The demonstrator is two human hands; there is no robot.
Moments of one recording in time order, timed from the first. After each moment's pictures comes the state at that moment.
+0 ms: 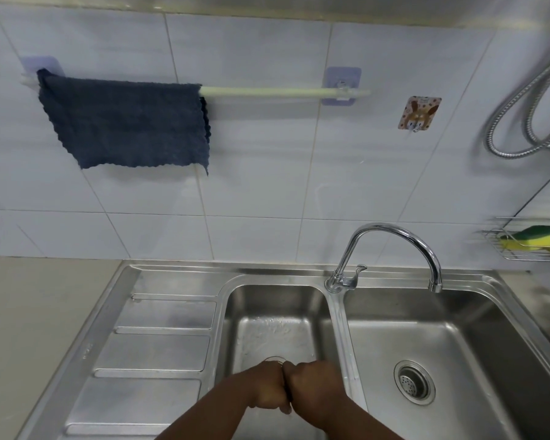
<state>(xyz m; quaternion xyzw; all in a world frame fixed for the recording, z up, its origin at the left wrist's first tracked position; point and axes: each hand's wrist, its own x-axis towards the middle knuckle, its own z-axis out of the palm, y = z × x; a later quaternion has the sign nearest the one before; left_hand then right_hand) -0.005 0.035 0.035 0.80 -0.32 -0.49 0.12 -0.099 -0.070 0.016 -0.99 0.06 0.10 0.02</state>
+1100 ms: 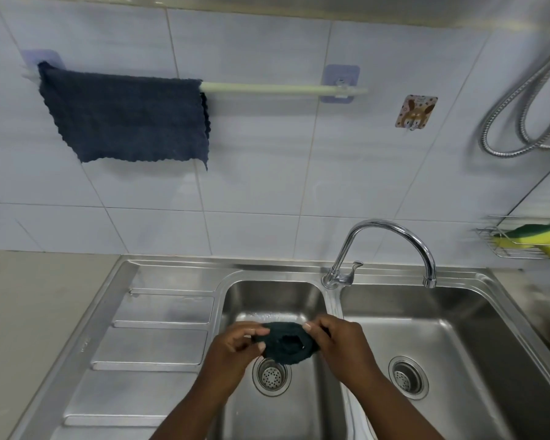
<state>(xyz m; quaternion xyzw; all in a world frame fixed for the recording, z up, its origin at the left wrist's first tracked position) -0.005 0.088 0.059 0.70 -0.14 -0.24 0.66 -0.108 -0.104 0.093 -0.90 0.23 -0.09 0.37</state>
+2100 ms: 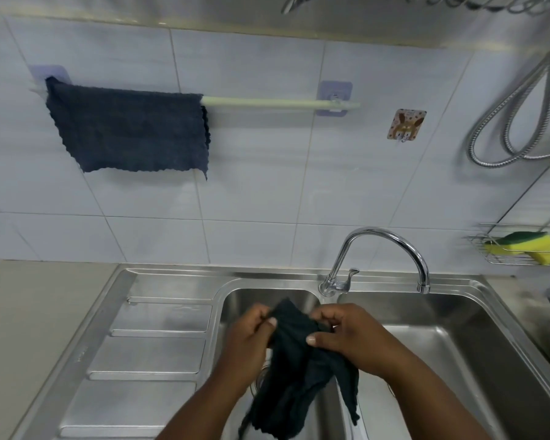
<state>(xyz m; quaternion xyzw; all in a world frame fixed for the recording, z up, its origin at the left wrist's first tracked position) -0.018 0.057 0.122 0.74 -0.17 -0.22 0.62 -0.114 -0.120 0.166 -0.86 0.13 0.01 0.50</state>
